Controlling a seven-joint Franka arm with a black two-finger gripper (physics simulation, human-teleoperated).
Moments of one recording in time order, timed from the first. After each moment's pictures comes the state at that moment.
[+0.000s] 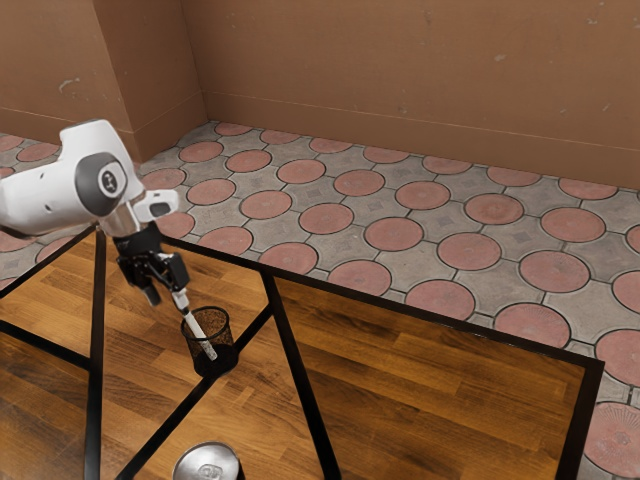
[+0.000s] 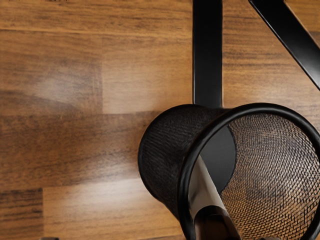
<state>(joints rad) -0.19 0.09 0.45 -2.14 -0.32 2.07 0.44</state>
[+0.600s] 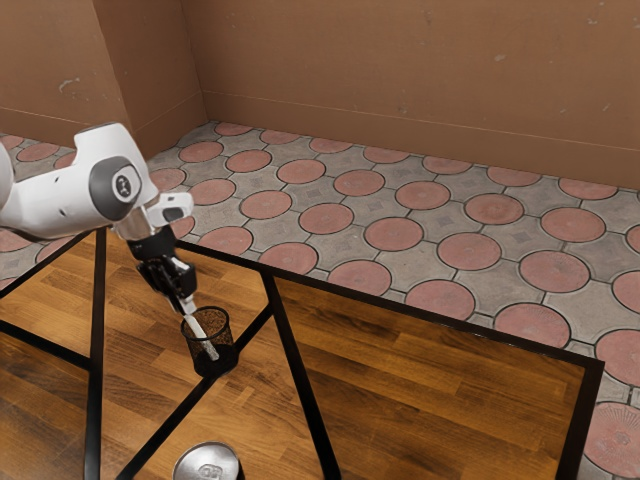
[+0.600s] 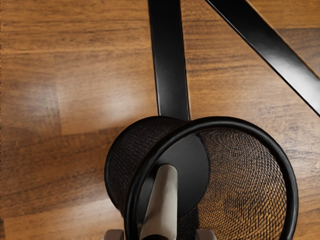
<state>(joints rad) -0.22 0.10 0.42 -2.14 -0.35 2.10 0.50</state>
